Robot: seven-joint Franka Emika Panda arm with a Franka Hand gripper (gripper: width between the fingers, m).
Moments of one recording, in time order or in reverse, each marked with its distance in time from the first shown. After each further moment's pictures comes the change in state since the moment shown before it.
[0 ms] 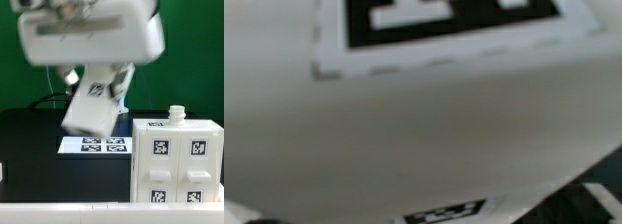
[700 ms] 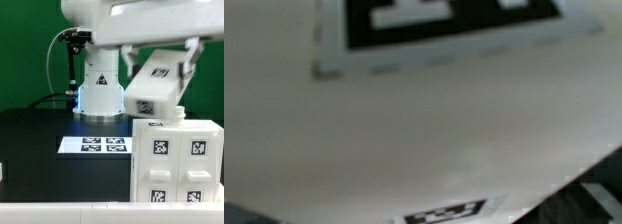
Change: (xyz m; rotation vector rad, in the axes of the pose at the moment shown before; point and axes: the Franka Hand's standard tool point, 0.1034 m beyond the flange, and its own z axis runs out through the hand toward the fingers) arm -0.033 -0.080 -0.014 0.071 0.391 -0.047
